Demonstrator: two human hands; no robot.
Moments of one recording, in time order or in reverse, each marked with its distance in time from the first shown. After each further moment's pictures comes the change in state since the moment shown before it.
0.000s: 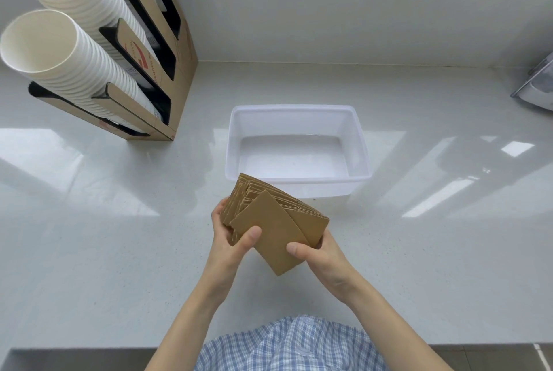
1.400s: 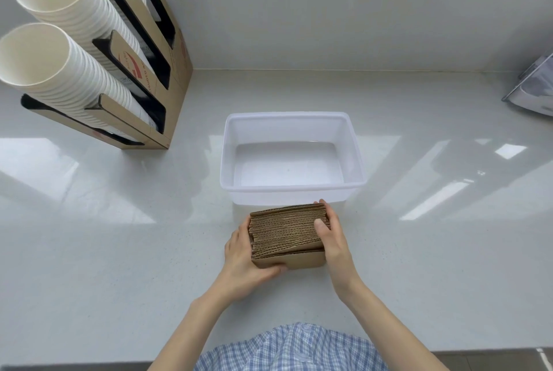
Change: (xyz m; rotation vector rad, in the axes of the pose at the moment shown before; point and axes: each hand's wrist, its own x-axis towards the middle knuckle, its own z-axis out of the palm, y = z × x) left_hand 0.015 -0.022 0.010 0.775 -0.074 0.063; right_hand 0.002 -0.005 -0.006 -0.069 0.334 -0.065
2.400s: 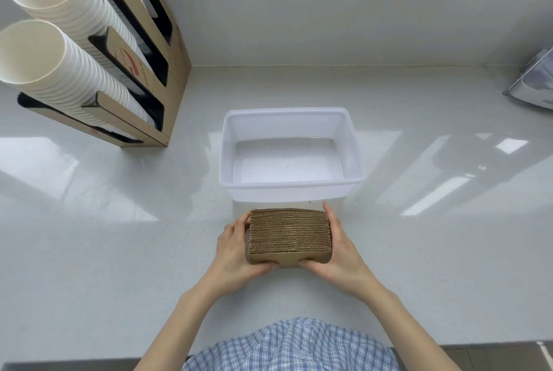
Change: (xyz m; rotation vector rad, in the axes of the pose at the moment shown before) left_hand 0.004 -0.009 -0.013 0.110 -0.061 0.054; right_hand -0.002 0.009 -0.027 -0.572 -0.168 -0.080
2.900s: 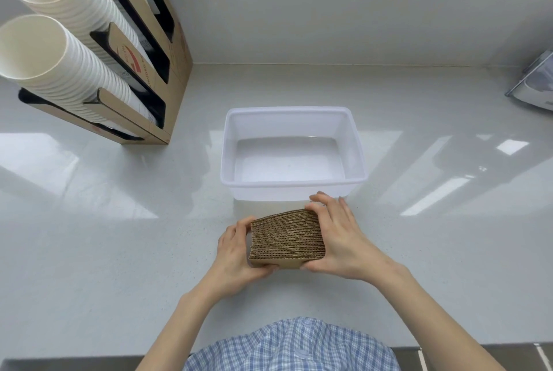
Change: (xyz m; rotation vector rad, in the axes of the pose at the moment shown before) left_hand -0.003 -0.003 0.001 0.038 -0.029 -0.024; right_hand 0.011 -0.036 -0.023 -0.642 -0.127 -0.279
